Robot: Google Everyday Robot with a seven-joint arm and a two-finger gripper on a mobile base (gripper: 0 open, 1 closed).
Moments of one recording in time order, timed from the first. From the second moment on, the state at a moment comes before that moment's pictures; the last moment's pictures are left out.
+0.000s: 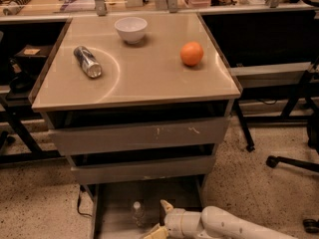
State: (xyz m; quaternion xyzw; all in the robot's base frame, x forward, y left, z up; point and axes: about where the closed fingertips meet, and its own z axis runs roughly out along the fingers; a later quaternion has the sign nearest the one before) arm 0.423 0.034 0.341 -0.35 0.76 0.41 0.36
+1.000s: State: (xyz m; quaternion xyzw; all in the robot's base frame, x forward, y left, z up) arm 0.467 0.056 0.293 -0.32 0.75 0.41 0.40
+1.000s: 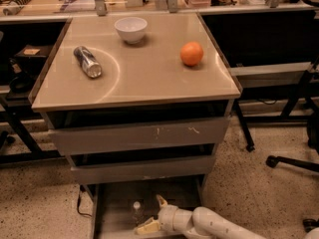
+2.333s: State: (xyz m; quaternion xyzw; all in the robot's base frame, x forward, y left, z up) arm 0.499 0.094 0.264 -0.31 0.73 0.43 0.44
